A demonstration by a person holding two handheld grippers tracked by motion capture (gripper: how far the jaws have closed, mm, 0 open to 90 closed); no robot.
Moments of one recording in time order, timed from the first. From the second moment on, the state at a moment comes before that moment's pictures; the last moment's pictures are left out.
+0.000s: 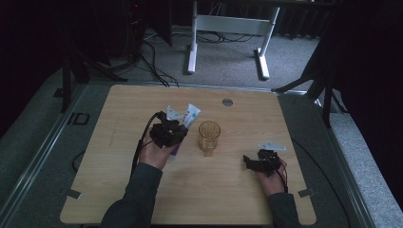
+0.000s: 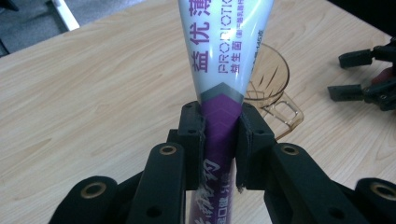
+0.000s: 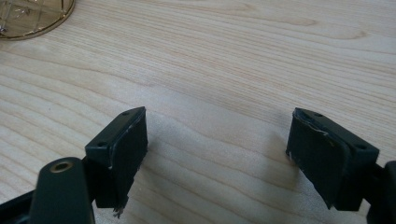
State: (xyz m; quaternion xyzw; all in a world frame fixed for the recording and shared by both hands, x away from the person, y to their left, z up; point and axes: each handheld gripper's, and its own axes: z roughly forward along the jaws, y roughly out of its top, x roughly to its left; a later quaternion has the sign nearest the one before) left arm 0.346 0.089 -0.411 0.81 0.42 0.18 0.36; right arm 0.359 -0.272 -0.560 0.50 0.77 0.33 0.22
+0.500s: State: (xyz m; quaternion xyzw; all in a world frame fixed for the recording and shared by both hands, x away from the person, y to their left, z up) left arm 0.348 0.087 -0.405 0.81 0.41 0.20 0.37; right arm 0.359 -0.272 -0.560 0.50 0.77 0.33 0.22
